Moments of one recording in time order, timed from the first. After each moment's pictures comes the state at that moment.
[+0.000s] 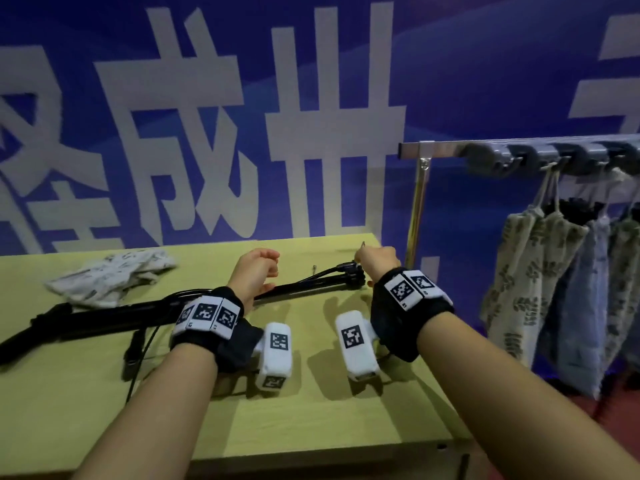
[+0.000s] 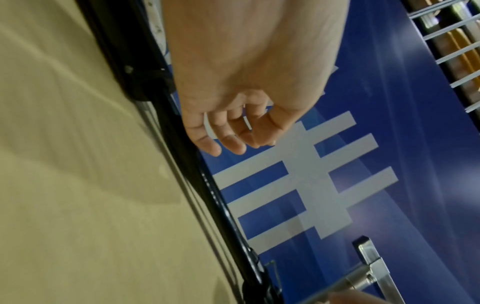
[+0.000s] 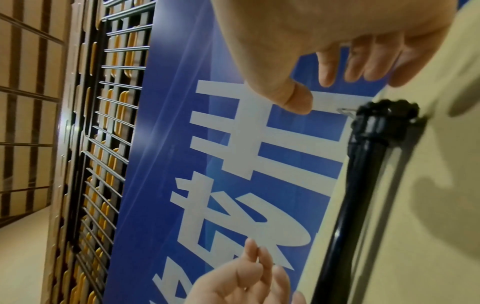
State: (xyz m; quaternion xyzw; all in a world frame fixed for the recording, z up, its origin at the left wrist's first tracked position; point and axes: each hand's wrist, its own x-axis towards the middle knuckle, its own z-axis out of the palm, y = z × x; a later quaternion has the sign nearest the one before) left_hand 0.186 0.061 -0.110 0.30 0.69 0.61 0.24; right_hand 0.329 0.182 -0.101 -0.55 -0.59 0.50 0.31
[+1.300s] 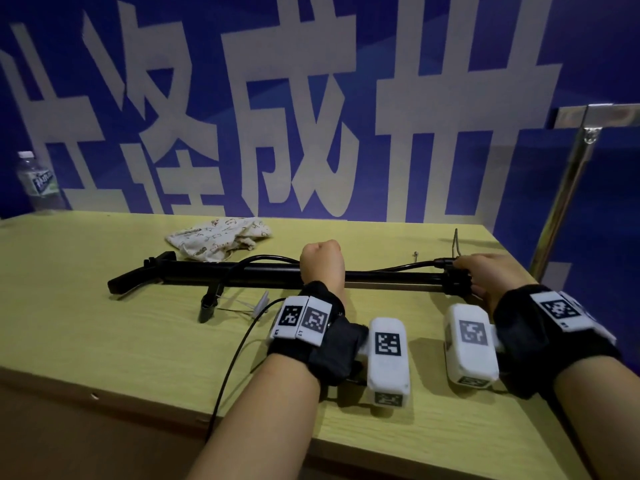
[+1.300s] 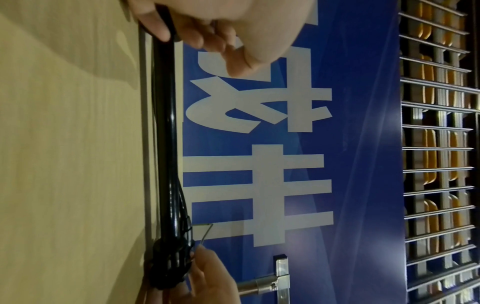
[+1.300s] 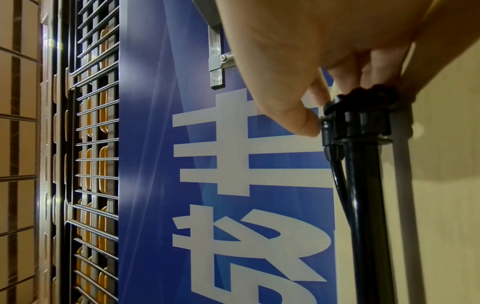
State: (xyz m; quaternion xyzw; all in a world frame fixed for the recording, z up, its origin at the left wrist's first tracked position) left_hand 0.185 0.025 -0.123 0.06 0.62 0.76 0.19; right_hand 0.322 0.155 -0.127 -0.44 -0.60 0.60 0.30
